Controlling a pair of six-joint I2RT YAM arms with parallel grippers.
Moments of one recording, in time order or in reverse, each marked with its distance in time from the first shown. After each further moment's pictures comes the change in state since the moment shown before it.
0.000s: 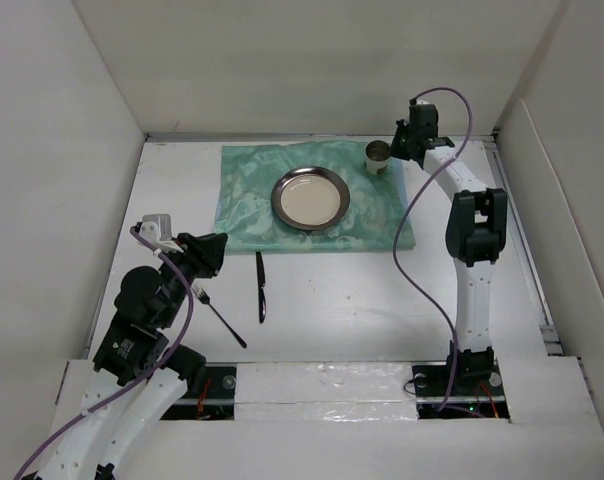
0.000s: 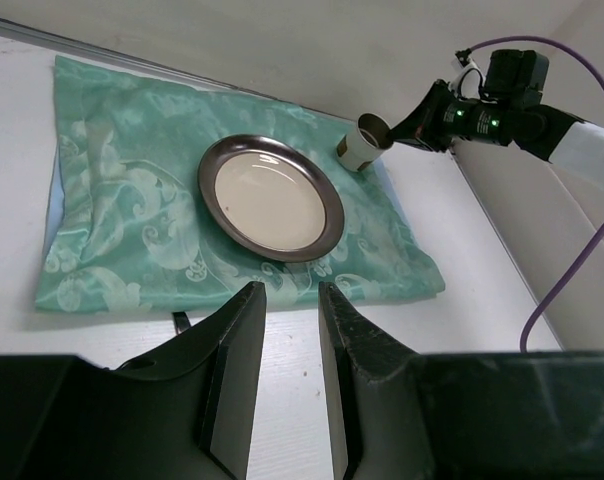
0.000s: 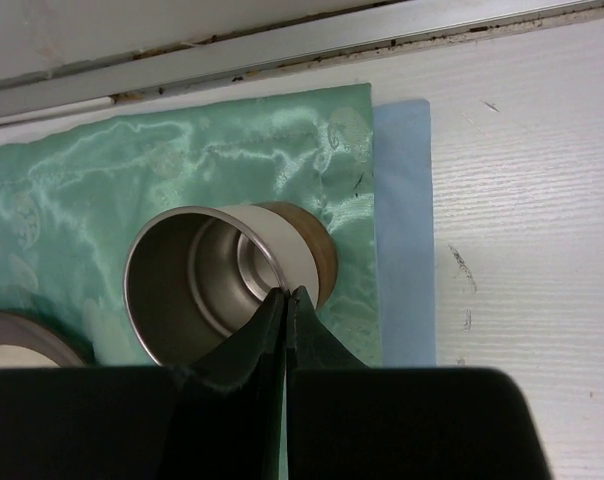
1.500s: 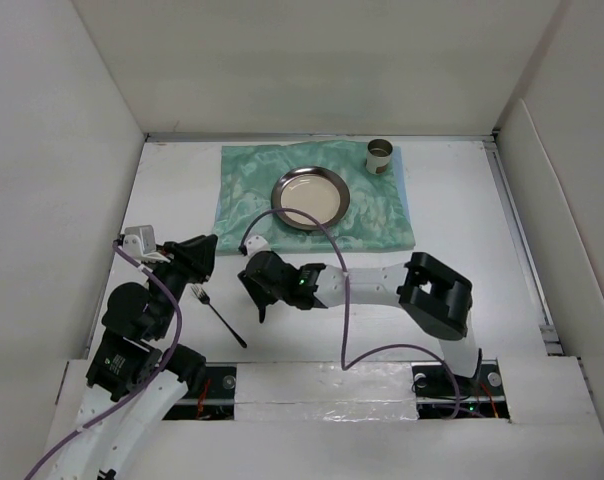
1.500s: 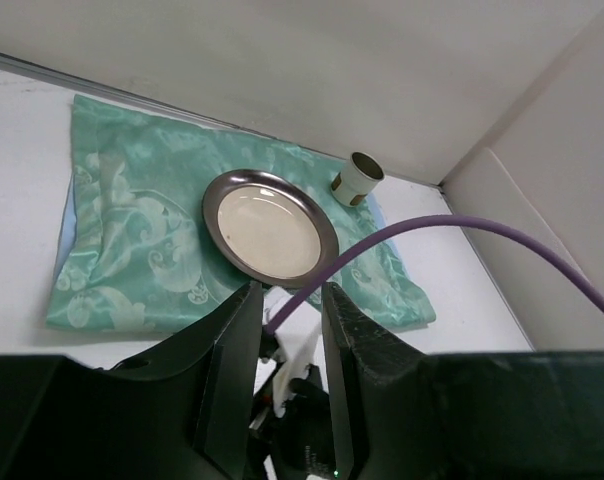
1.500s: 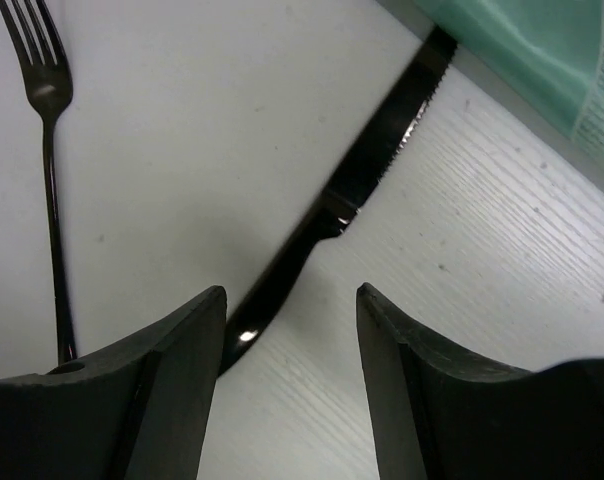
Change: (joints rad) left arm 0.000 -0.097 -0.009 0.000 -0.048 -0.007; right arm 1.064 -0.366 -0.708 0.192 0.339 0.053
